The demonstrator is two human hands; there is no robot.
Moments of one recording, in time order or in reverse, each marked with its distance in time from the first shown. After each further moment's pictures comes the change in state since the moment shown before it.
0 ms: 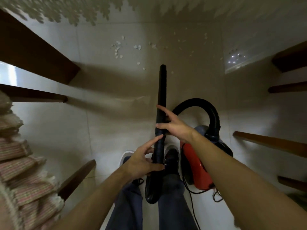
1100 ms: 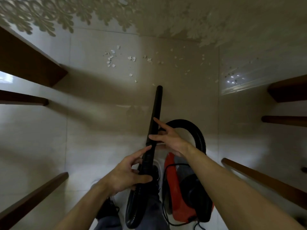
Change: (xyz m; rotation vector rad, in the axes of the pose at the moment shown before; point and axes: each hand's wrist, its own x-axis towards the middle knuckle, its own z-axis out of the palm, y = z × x) left_hand 0.058 0.019 0.020 -0.135 0.023 -0.053; right_hand 0.041 0.005 -0.070 0.246 -0.107 0.190
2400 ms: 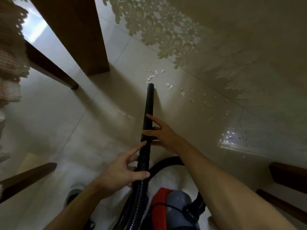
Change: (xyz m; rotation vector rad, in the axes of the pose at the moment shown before) left_hand 0.004 0.001 -0.072 -0.456 0.165 0.279; right_hand 0.077 -0.100 0.110 -0.474 -0.169 -0.002
